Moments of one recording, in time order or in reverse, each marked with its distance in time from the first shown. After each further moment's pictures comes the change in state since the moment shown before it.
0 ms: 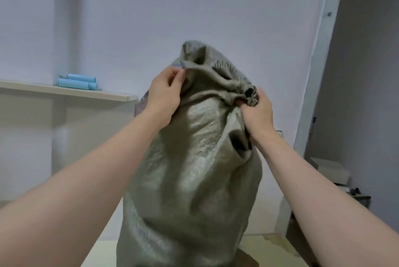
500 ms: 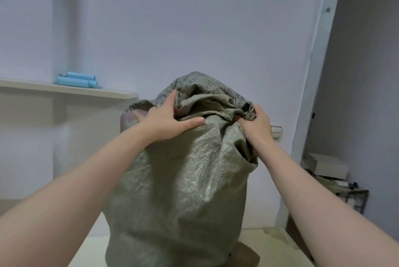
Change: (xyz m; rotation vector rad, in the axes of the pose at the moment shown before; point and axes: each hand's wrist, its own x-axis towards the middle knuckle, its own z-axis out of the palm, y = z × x) left_hand -0.037 -0.008 -0.031 0.728 -0.543 -0.298; right_hand -0.022 0.032 -0.004 -0.101 -0.126 0.231
